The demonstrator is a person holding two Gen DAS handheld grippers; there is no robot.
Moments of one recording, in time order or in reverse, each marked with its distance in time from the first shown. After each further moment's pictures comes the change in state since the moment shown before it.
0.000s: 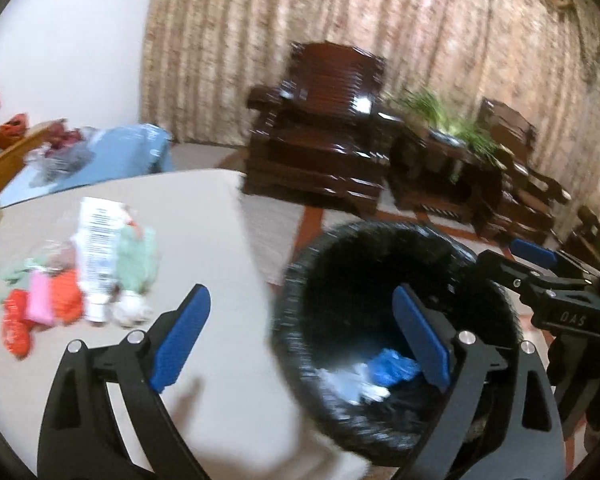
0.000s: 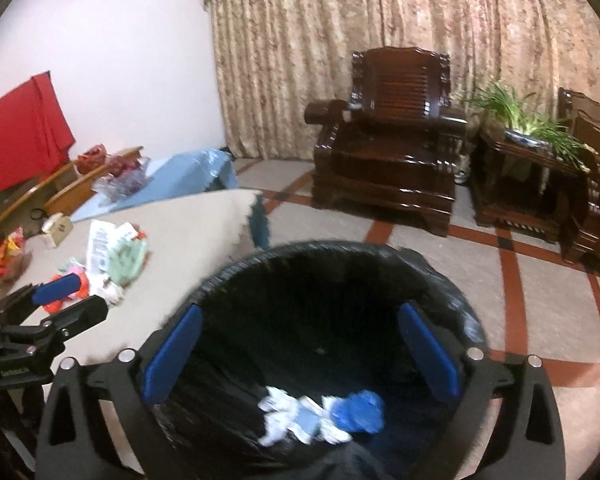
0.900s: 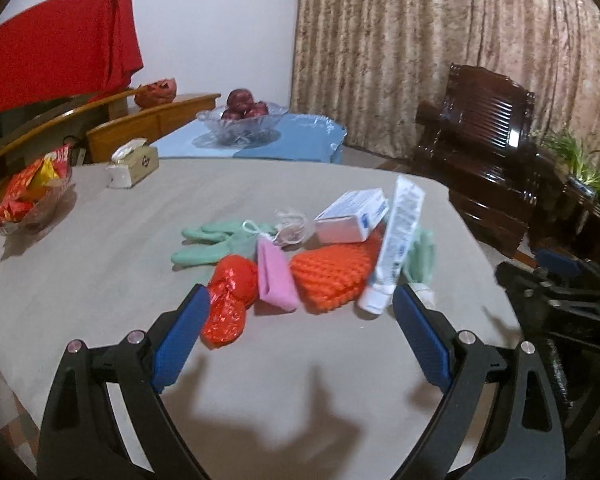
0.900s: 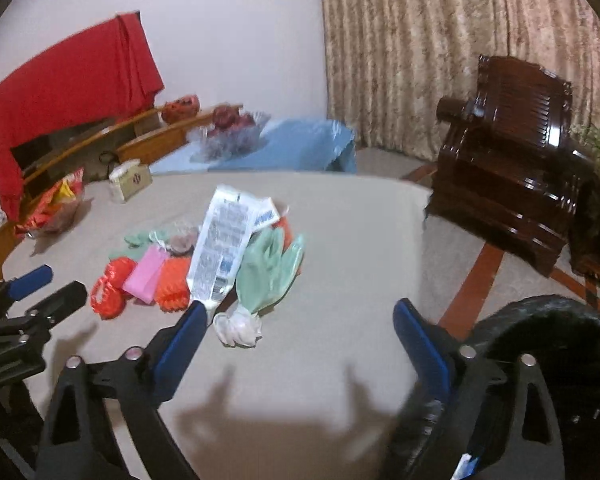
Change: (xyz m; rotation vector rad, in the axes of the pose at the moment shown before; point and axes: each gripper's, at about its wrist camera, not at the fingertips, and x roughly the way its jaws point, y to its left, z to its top) left arm -0.049 0.192 -0.028 -0.210 -0.017 0.441; right arm 0.135 0.205 -0.003 -0.205 0.120 0.233
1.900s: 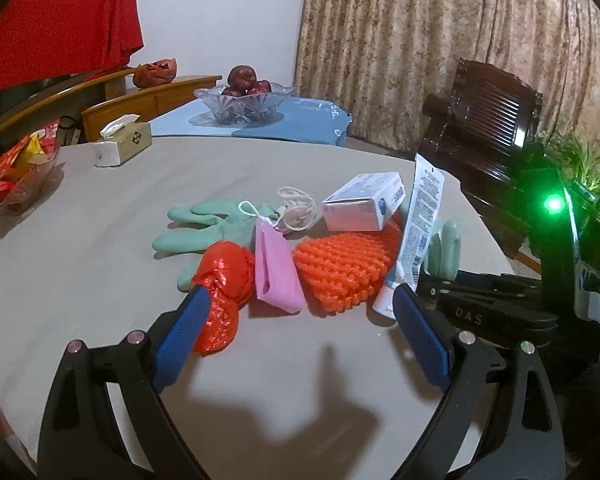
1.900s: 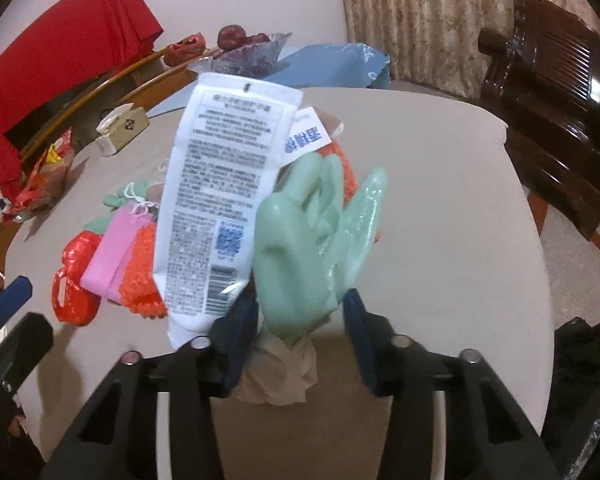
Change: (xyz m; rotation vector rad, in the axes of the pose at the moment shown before) left arm 0.042 0.004 -0.006 -0.031 0.034 -0.018; right arm 0.108 0.023 0.005 0.026 0.222 0.102
